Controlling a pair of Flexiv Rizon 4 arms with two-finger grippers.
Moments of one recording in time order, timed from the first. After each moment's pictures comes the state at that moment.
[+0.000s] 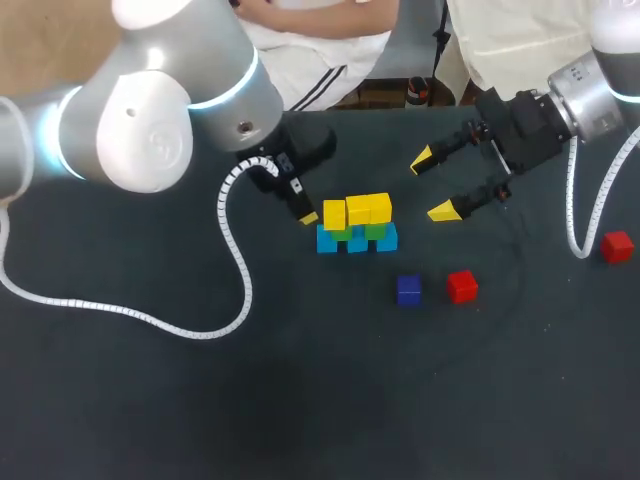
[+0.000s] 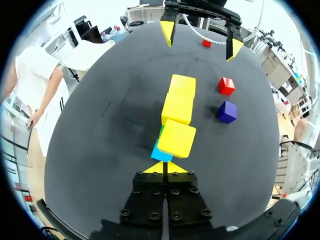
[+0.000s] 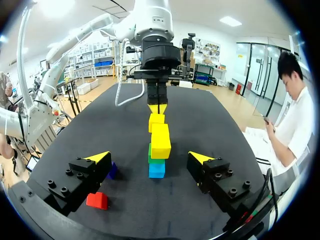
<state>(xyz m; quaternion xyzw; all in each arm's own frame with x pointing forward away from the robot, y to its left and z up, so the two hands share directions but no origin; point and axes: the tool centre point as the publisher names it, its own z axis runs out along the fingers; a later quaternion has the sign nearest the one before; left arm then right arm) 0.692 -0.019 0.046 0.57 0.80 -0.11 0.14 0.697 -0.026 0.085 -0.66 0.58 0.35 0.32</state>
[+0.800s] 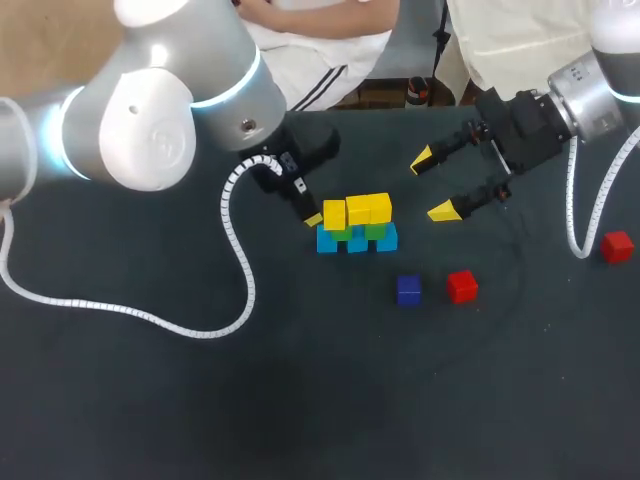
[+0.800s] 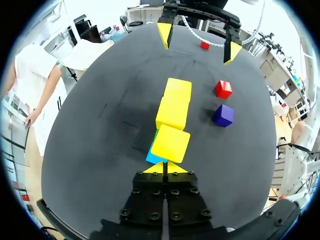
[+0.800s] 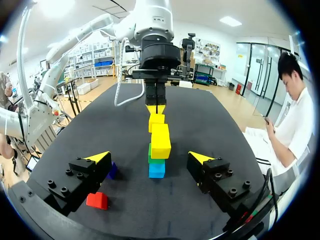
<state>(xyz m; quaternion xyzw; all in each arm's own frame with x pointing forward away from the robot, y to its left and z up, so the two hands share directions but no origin) 0.688 -0.025 0.047 0.57 0.80 -0.13 0.13 0.697 -0.026 0.085 -0.66 0.58 0.35 0.32</state>
